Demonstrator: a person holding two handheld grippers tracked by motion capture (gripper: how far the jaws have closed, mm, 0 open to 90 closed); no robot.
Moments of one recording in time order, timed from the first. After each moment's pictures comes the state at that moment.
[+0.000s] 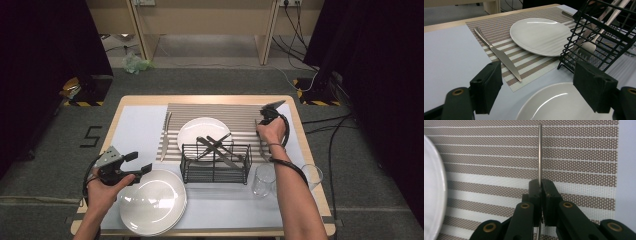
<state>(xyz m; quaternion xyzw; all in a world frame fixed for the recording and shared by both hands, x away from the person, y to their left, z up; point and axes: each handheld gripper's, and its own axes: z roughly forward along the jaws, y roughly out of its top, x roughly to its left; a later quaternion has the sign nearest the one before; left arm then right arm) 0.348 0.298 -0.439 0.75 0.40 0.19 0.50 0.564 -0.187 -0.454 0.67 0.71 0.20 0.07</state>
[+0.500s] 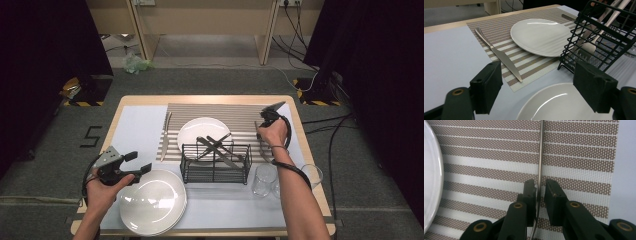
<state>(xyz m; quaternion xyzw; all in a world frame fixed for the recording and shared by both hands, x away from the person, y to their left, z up) 0.347 0.299 -0.438 0.74 0.40 0.19 0.50 0.555 -0.189 -0.449 0.66 0.73 0.18 0.06</state>
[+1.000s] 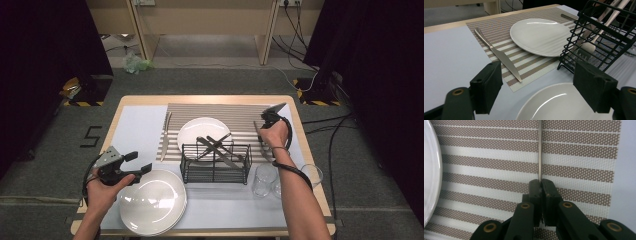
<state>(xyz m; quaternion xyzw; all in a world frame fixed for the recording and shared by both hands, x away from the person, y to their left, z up) 0.347 0.299 -0.438 0.74 0.40 0.19 0.50 0.550 -0.191 -0.450 0.67 0.72 0.17 0.04</state>
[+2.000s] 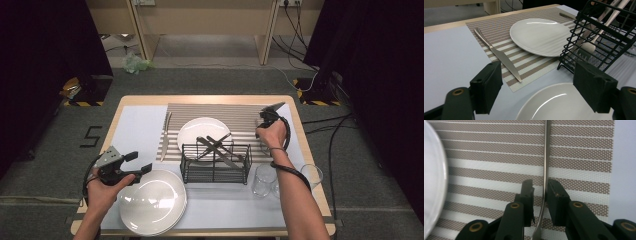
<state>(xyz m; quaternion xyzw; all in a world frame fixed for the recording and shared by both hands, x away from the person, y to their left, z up) 0.347 0.298 -0.438 0.74 0.40 0.19 0.50 0.549 -0.184 -0.446 0.66 0.72 0.20 0.07</state>
